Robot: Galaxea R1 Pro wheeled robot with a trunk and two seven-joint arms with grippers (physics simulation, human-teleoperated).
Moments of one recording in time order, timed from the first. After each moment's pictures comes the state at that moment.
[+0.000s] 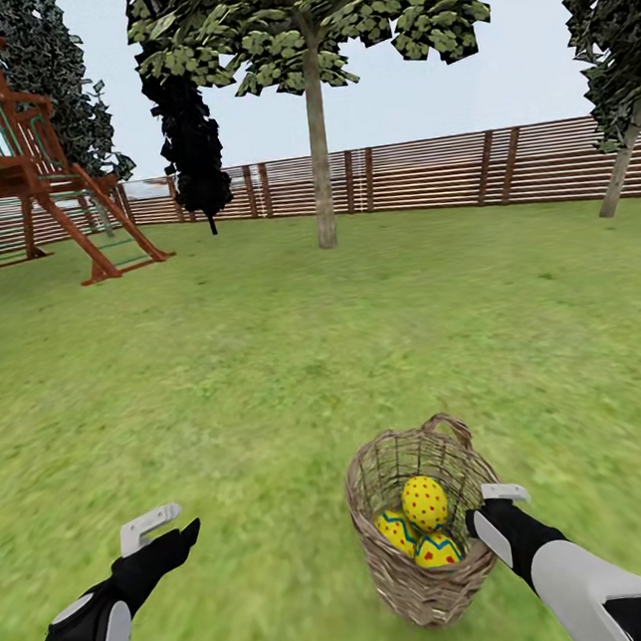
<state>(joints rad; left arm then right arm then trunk) -0.15 -0.05 0.31 -1.61 0.11 0.70 -0.06 -0.75 -0.02 -0.05 -0.25 -0.09 0.34 -0.32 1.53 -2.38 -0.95</state>
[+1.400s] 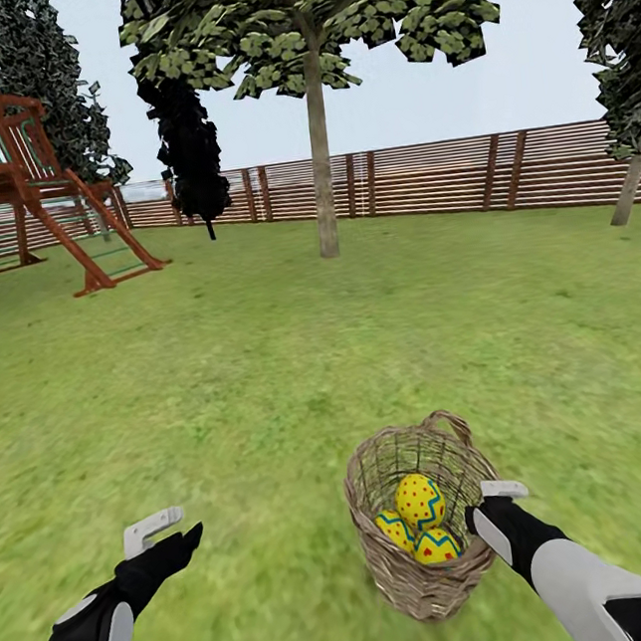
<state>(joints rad) -0.15 -0.05 0.30 -1.59 0.11 0.71 -0.06 -0.75 -0.02 -0.05 -0.26 -0.09 0.34 -0.32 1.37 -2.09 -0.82</state>
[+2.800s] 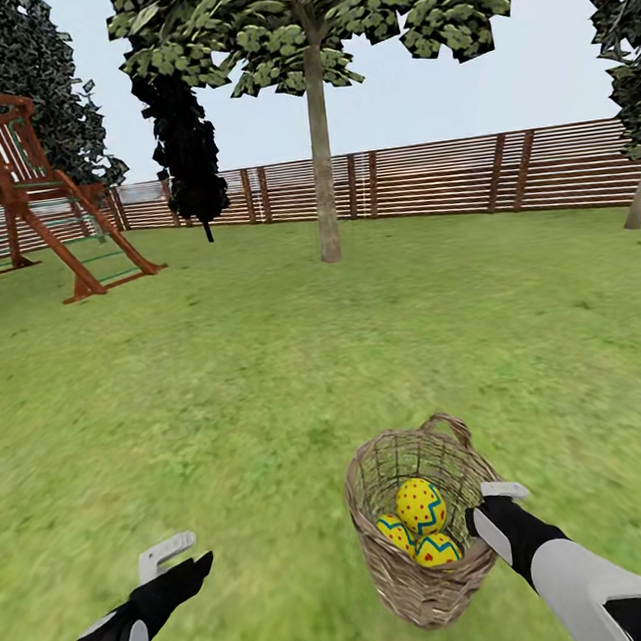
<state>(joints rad) -0.15 -0.05 0.30 -1.41 0.11 0.64 -0.06 -0.75 -0.02 -0.05 -0.26 -0.09 0.37 -0.32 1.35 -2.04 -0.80</state>
